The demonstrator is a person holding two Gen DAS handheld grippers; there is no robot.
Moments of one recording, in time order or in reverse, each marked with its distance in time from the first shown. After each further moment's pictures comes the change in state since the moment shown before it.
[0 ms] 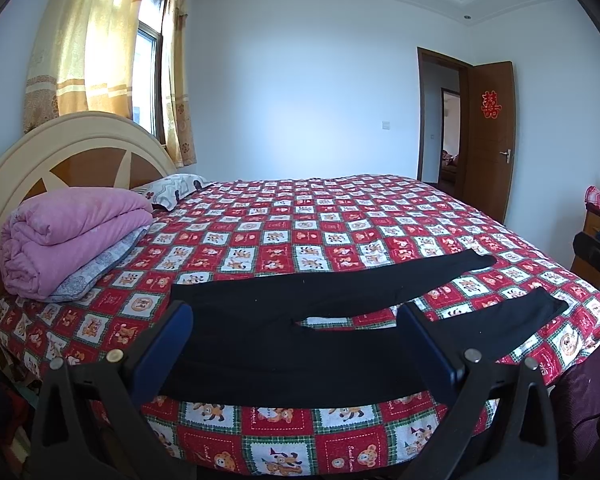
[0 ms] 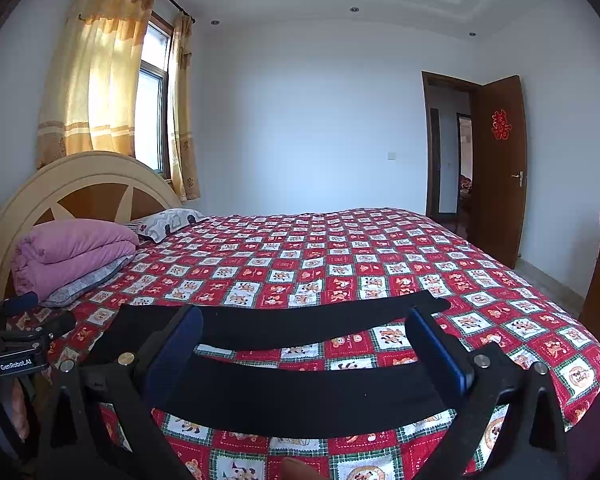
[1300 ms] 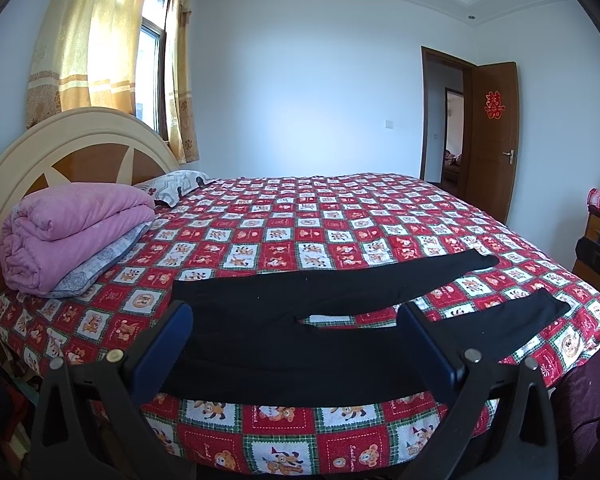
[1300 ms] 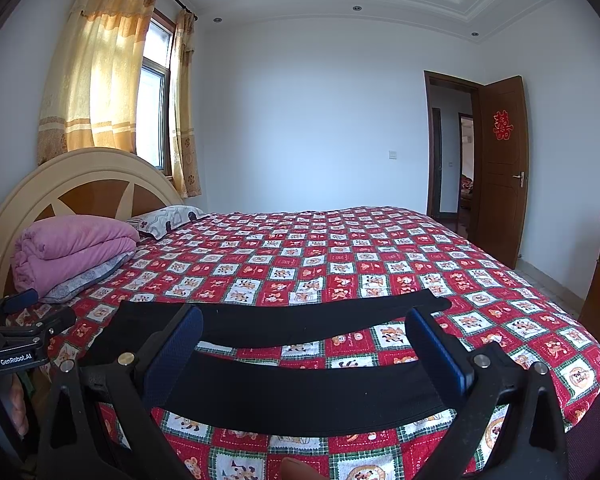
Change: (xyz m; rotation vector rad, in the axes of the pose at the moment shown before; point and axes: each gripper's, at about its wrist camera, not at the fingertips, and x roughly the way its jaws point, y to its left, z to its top) left arm 0.000 0.001 -0.002 -0.003 0.001 -0.002; right arm 0.000 -0.001 0.000 0.000 0.003 0.000
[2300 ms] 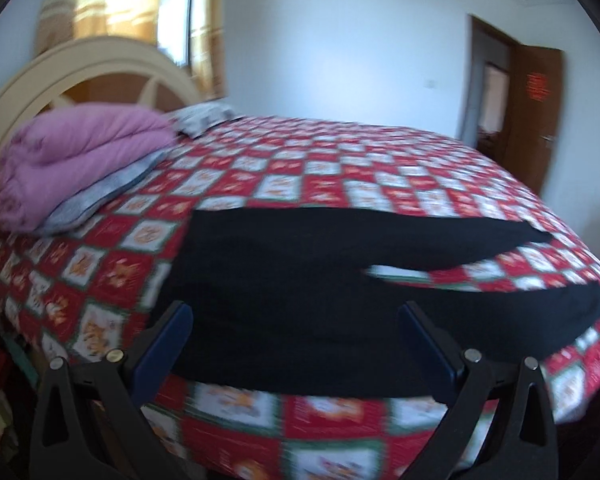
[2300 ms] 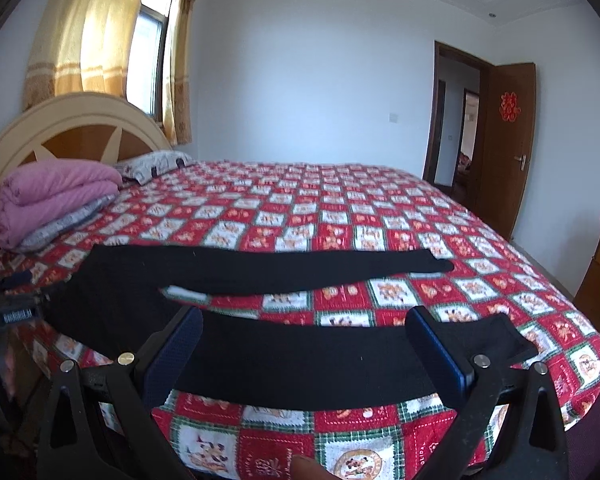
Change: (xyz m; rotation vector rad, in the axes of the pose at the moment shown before) left arm 0.115 0.075 -0.058 -0.114 0.198 0.100; right arm 0.070 0.000 -0.056 -0.073 0.196 -0.048
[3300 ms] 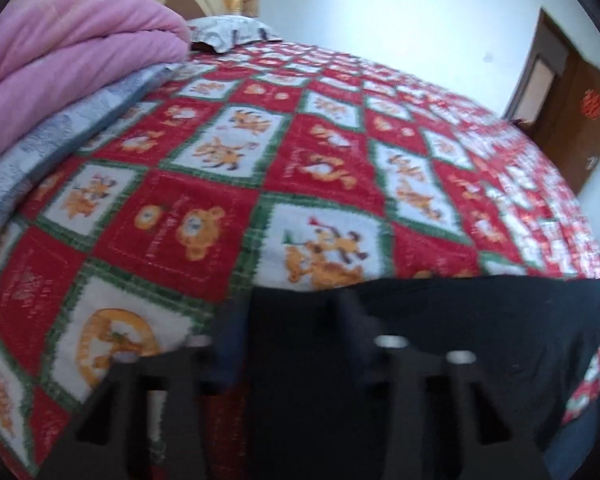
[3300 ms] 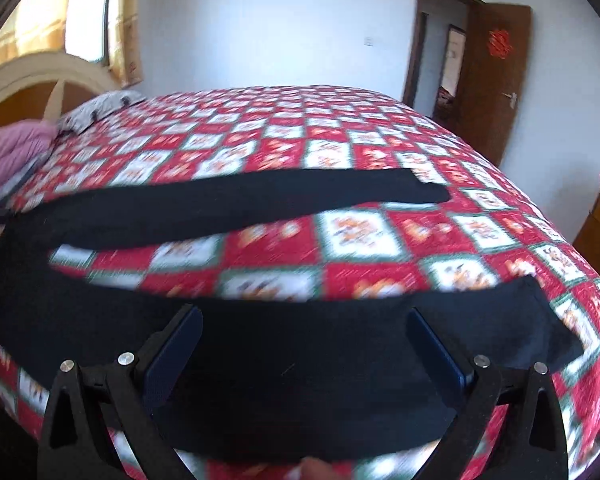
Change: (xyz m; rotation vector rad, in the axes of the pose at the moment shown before) left arm 0.261 0.129 0.088 -0.135 0.264 -0.072; right arm 0.154 -0.087 -0.011 0.063 0.250 -0.098
